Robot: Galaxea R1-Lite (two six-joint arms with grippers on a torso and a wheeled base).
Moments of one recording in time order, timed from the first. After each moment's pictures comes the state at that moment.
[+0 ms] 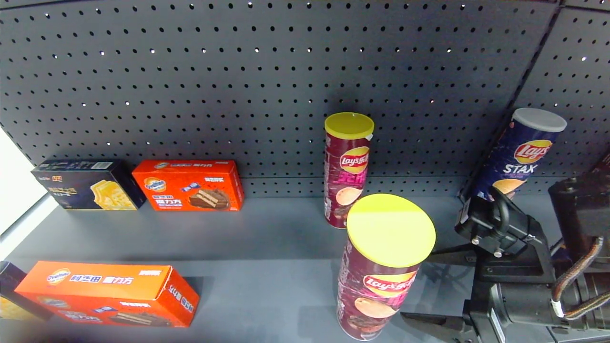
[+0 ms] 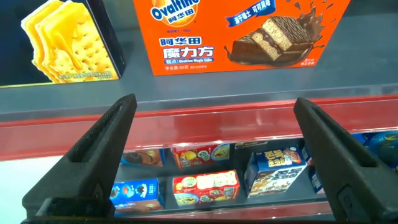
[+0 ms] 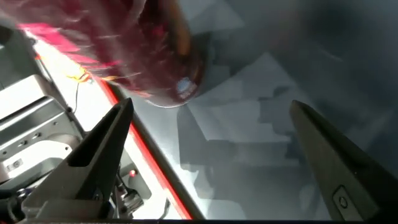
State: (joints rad) left arm 0.00 0.01 -0.01 0.02 -0.06 0.02; right arm 0.69 1.36 -0.74 -0.05 0.18 -0.20
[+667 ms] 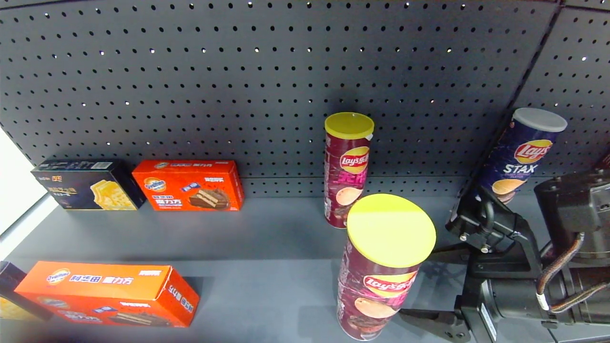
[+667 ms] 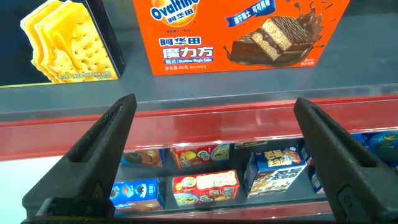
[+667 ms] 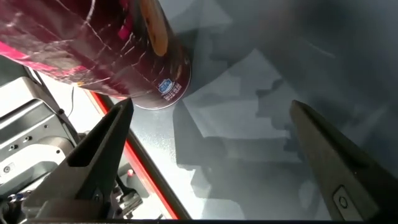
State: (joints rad) left arm 0.00 0.01 -0.01 0.02 -0.06 0.02; right arm 0.68 1.39 -0.75 -0.05 0.18 -0.20
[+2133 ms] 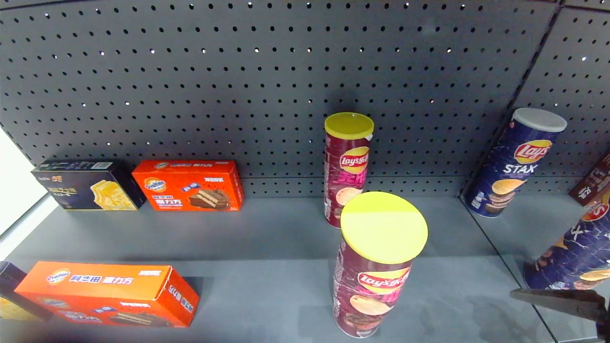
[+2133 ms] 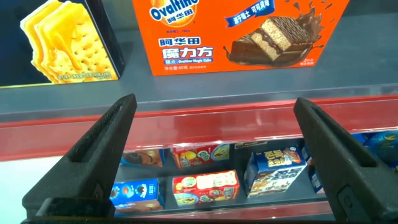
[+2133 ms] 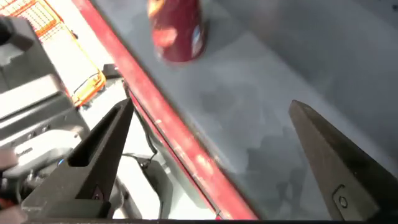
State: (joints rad) left arm 0.00 0.01 -0.01 0.02 -0.06 0.02; right arm 0.68 0.87 -0.41 -0.11 0.18 -0.20
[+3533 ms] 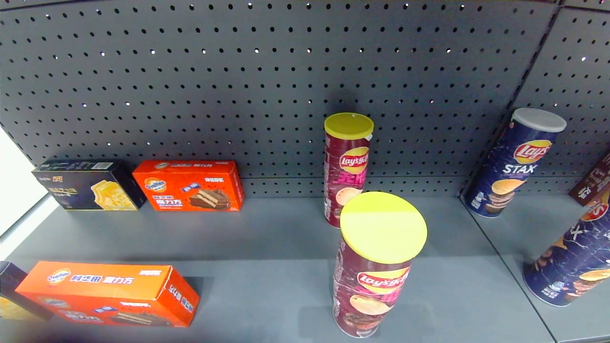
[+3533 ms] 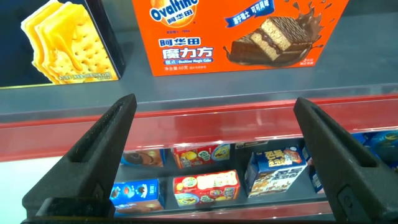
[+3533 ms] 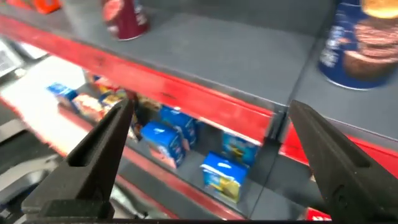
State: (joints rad) left arm 0.00 0.01 -0.01 0.02 -0.06 0.02; right arm 0.54 0.00 0.00 0.01 0.01 0.01
